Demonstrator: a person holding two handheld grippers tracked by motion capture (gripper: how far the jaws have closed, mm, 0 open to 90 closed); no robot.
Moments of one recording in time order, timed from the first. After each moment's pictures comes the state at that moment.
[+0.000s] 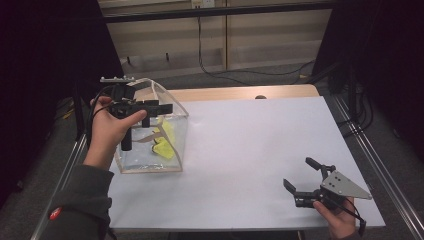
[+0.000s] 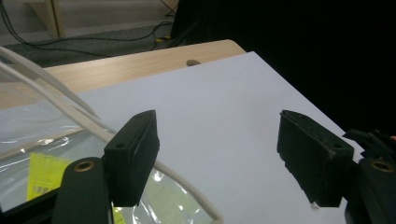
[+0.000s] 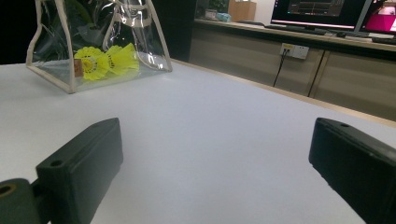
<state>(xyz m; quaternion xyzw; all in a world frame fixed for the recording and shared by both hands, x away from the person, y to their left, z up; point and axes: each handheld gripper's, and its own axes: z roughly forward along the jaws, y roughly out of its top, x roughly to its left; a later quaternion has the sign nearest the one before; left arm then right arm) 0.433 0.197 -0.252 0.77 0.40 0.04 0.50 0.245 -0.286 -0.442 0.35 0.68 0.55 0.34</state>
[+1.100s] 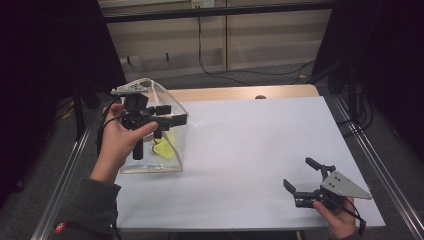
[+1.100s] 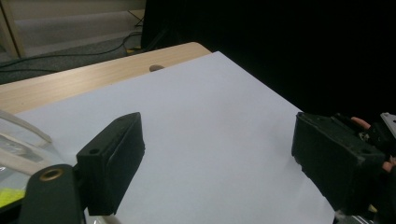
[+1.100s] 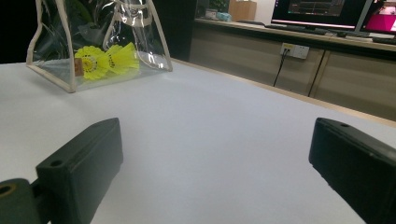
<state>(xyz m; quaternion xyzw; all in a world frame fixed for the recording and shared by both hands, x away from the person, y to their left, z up) 0.406 0.169 -0.258 0.78 0.34 0.03 0.53 0.244 -0.286 -0.442 0.35 0.68 0.55 0.34</state>
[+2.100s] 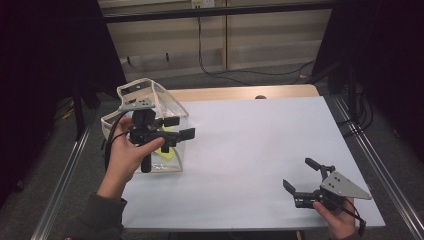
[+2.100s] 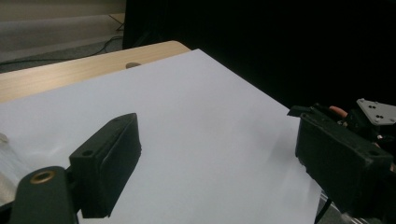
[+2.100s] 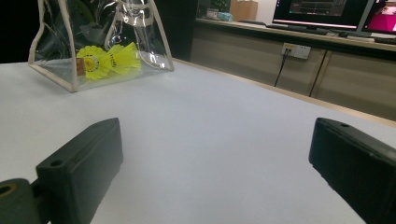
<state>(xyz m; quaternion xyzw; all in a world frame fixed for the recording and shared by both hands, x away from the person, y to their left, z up) 0.383 0.159 -0.280 0.77 0.32 0.02 0.55 0.244 -0.285 -0.442 0.35 0.68 0.55 0.33</state>
